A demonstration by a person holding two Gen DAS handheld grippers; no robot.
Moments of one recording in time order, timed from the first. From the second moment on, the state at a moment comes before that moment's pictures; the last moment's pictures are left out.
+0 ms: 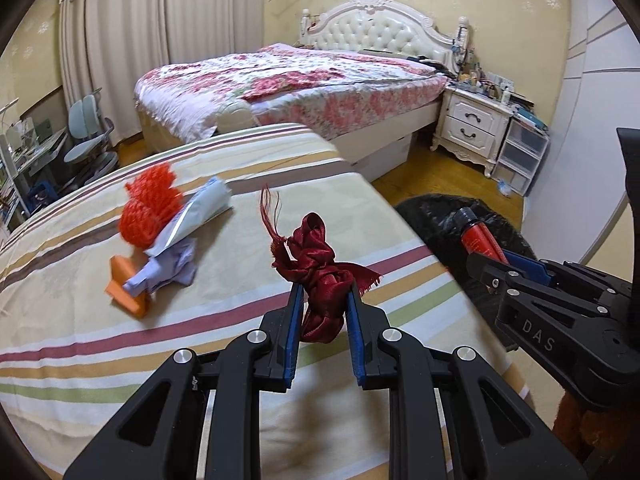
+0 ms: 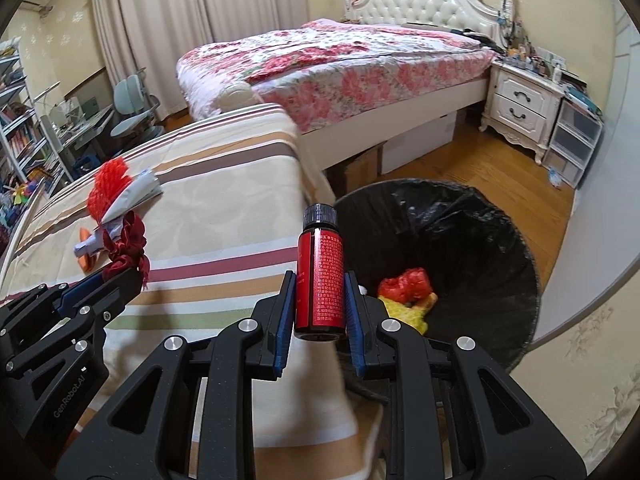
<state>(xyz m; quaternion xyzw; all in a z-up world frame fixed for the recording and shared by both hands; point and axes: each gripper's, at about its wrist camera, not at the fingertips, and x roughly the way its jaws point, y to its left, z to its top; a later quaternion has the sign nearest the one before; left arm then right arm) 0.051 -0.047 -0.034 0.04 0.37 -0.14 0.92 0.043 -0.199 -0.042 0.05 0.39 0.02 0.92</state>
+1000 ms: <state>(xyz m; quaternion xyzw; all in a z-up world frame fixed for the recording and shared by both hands) 0.093 -0.157 -0.043 0.09 0.37 -0.20 0.90 0.057 -0.293 -0.045 0.10 0.39 -0.07 0.91</state>
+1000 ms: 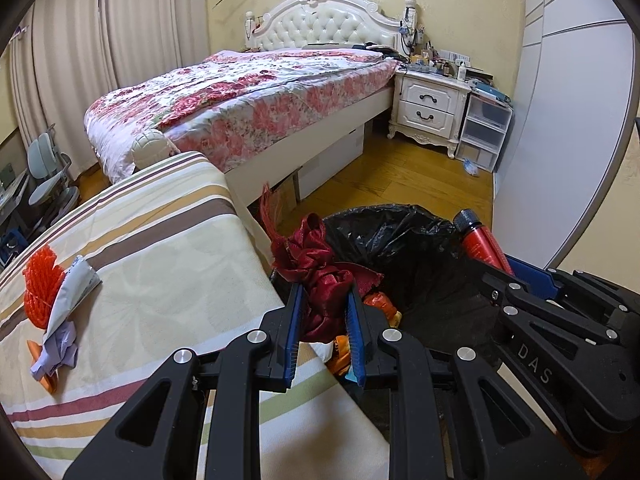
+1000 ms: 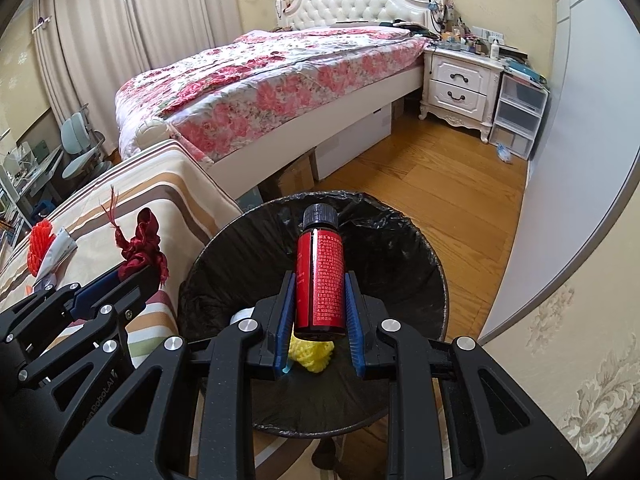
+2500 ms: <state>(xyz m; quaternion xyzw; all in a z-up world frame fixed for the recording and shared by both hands) 0.088 -0.157 -0.044 0.11 0.37 -0.17 0.91 0.050 -0.318 -0.049 0.13 0.38 -0.11 0.91</state>
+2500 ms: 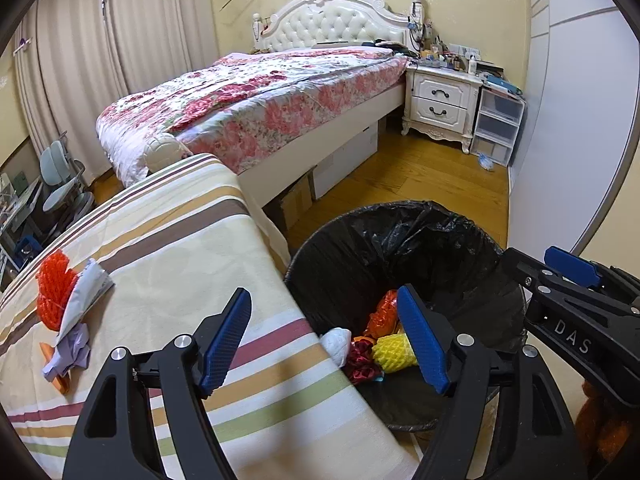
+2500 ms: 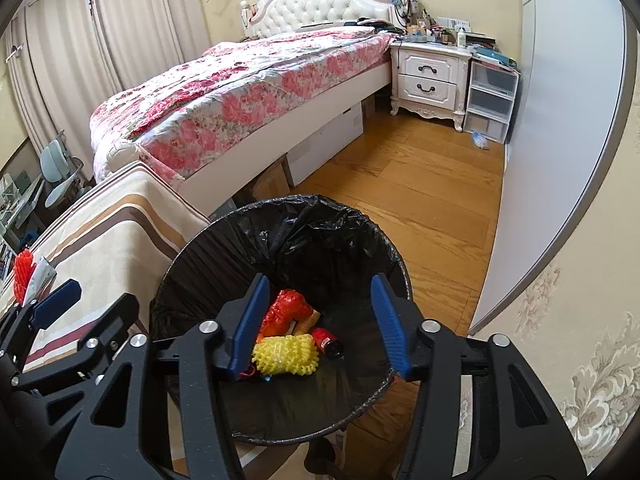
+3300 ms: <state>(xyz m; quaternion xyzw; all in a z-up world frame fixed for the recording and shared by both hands) 0.065 0.027 -0.026 0.04 0.36 -0.01 0.93 0.067 -0.165 -0.046 0.05 0.40 0.04 0.91</state>
